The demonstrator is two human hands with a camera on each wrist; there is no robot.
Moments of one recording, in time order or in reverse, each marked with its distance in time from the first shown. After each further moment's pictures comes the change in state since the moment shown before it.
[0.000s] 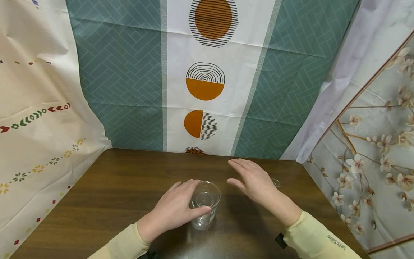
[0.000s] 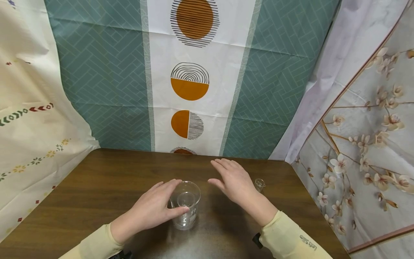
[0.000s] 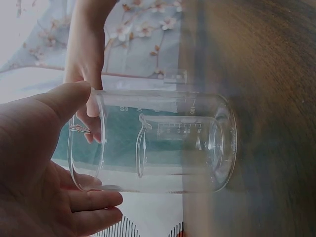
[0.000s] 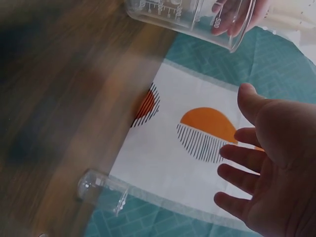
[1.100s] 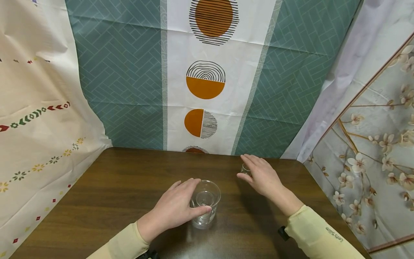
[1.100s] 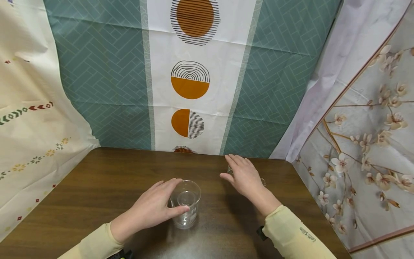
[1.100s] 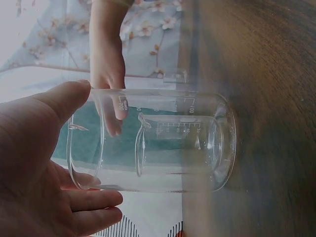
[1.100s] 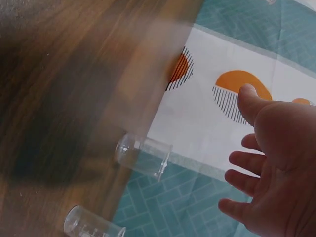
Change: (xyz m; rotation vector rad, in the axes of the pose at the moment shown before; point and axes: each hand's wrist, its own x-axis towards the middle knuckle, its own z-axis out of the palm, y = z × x) left_hand 0.000 -0.001 0.000 0.002 0.007 0.005; right_hand -0.002 0.043 0.016 -0.013 -0.040 0.095
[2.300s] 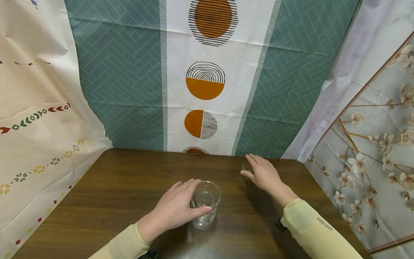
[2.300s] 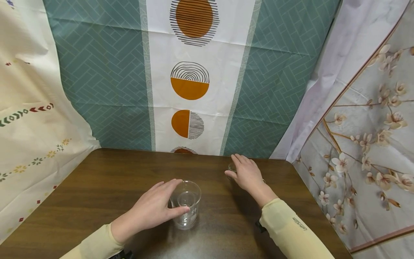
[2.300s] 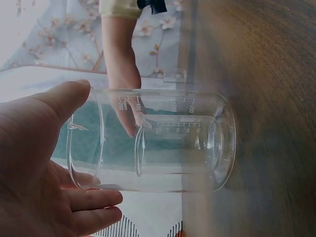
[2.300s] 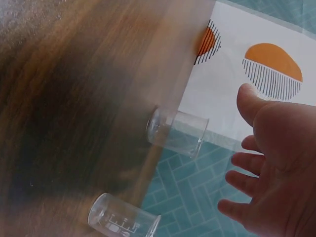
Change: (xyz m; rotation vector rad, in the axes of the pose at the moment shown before) left_hand 0.000 0.000 0.001 0.001 0.002 0.002; right_hand 0.012 0.030 0.022 -0.020 -0.113 0.115
